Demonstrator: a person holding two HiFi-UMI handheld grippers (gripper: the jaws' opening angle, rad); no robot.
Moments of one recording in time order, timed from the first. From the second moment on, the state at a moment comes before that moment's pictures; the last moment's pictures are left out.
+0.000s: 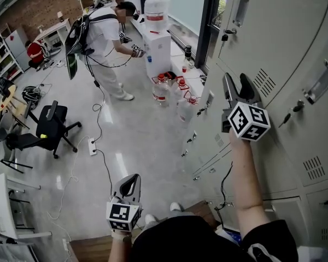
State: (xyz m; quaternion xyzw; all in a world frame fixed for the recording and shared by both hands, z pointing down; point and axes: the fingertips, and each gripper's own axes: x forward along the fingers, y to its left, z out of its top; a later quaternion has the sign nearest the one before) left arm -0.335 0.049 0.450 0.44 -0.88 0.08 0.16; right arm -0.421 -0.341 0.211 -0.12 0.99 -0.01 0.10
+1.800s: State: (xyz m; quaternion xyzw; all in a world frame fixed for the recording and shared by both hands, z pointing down) left arm -0.321 0.180 0.462 0.39 -0.91 0.02 0.15; right arm -0.335 0.052 0.427 0.24 0.97 -0.01 -0.10
